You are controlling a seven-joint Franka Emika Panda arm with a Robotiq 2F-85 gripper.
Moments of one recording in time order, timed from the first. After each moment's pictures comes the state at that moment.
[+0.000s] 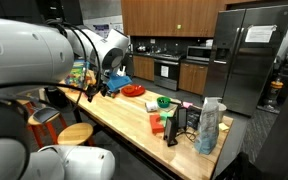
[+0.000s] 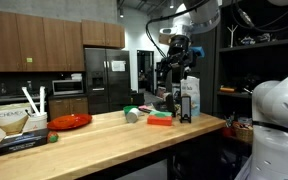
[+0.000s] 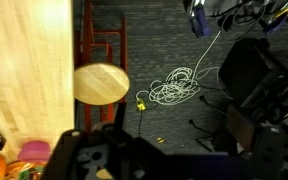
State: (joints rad) arm 0.37 -0.83 -0.16 -2.53 0.39 1.69 -1.35
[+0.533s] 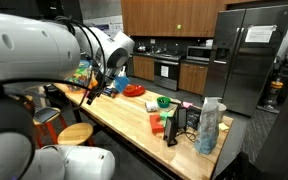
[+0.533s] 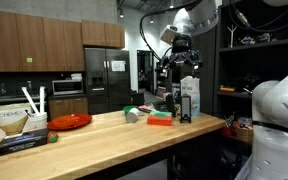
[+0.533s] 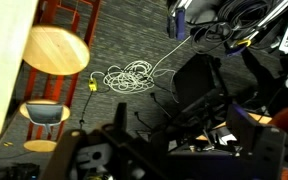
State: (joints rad) arm 0.36 -0.79 -0.21 -2.50 0.44 1.54 -1.74
